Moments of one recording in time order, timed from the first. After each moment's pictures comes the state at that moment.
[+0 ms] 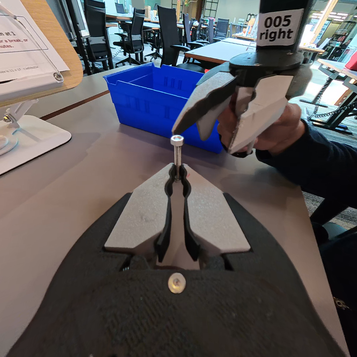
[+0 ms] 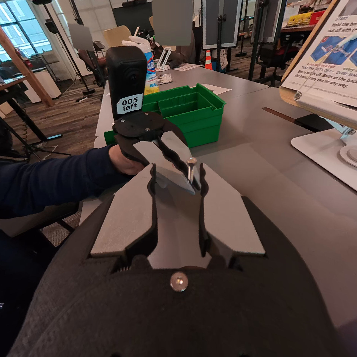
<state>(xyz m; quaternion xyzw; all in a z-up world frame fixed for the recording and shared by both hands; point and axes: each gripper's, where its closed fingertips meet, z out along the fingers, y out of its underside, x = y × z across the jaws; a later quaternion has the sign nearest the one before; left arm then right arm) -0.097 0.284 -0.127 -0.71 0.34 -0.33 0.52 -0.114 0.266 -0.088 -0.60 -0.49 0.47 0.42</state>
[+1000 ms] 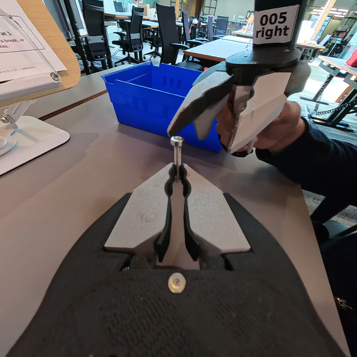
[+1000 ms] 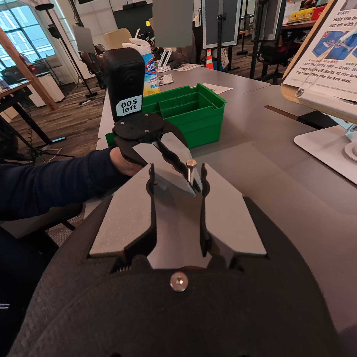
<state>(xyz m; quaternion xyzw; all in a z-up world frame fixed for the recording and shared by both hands) -0.095 0.283 -0.129 -0.71 0.34 -0.33 0.52 -0.114 0.267 -0.089 -0.60 -0.49 0.48 0.41</state>
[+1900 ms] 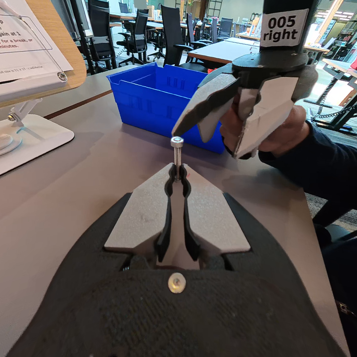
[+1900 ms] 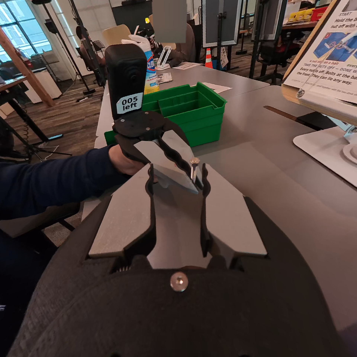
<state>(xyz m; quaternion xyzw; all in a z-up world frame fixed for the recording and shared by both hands) -0.099 0.286 -0.127 -0.71 0.34 -0.32 0.53 -0.116 0.266 -0.090 -0.60 -0.49 0.47 0.42</state>
